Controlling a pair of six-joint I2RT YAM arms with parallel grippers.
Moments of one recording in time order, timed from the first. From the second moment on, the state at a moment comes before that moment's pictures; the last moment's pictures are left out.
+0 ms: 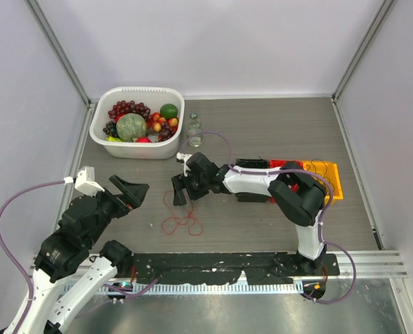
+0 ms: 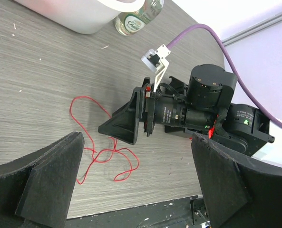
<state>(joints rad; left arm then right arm) -0.56 0.32 0.82 -0.83 -0.26 -0.86 0.93 1.94 1.22 -0.10 -0.25 0.46</state>
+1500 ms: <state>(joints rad) -0.56 0.34 0.82 -0.84 -0.26 -0.83 1.28 2.12 1.54 -0.45 0.24 0.30</state>
